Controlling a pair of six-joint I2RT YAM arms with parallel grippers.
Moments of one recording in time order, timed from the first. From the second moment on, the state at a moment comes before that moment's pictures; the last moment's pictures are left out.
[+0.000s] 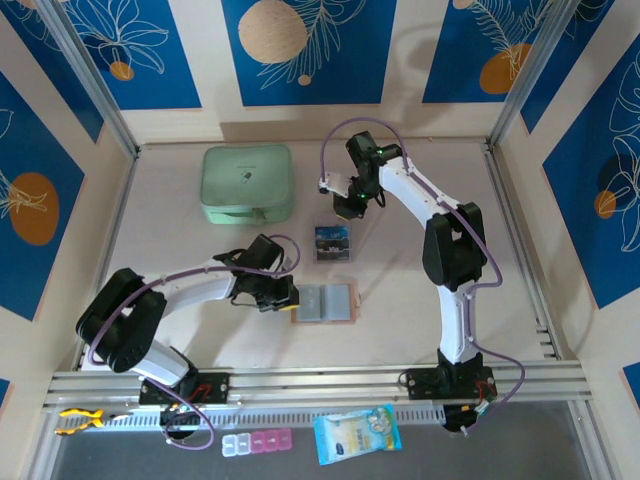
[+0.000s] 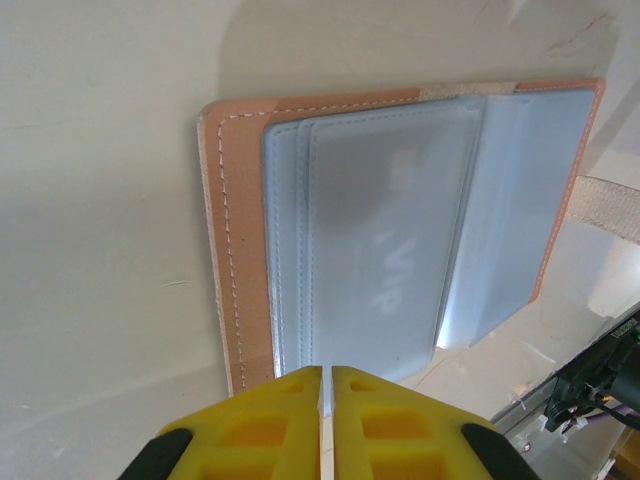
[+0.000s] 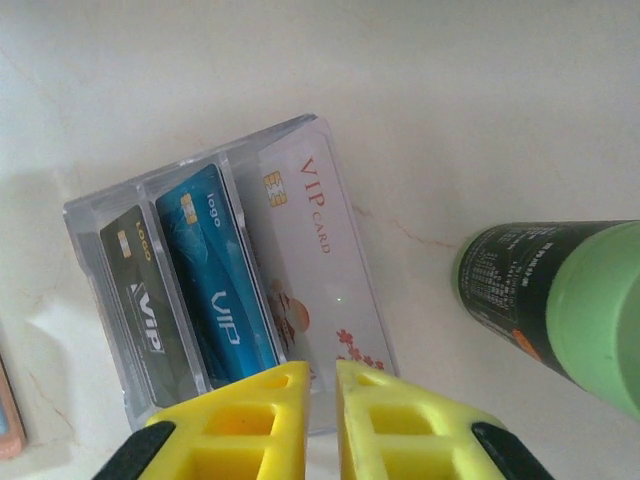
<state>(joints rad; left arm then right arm) -0.67 1.50 0.74 -0.39 0.47 -0.81 0.41 2.10 1.85 -1.04 -0.32 -0.81</state>
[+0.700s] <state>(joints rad) -0.67 1.50 0.73 -0.38 0.46 -0.81 0.45 1.83 1.46 -0.85 -0.45 0.17</state>
